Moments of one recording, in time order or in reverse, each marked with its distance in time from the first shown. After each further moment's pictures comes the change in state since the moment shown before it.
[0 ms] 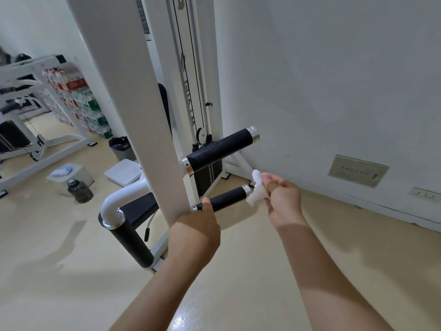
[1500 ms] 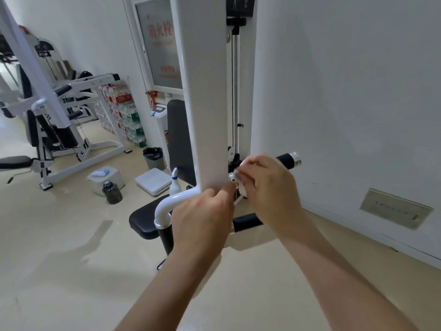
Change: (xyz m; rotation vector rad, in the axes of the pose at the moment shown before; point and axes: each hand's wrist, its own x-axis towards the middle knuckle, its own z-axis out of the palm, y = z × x) left_hand -0.021 -0.045 -0.073 -0.100 0.511 -0.011; right_hand -0.090 -0.051 0.075 -0.956 -0.303 -1.378
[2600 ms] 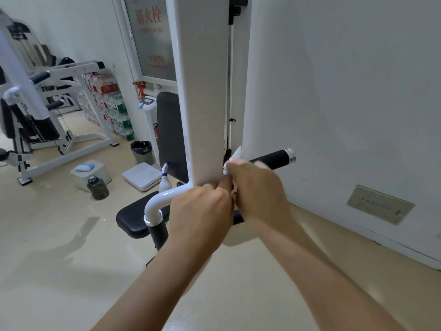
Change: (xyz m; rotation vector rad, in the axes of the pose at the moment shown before) left_hand 0.026 0.001 -0.005 0.138 -0.143 0.077; right_hand 0.010 -0.009 0.018 -0.326 -0.126 0.064
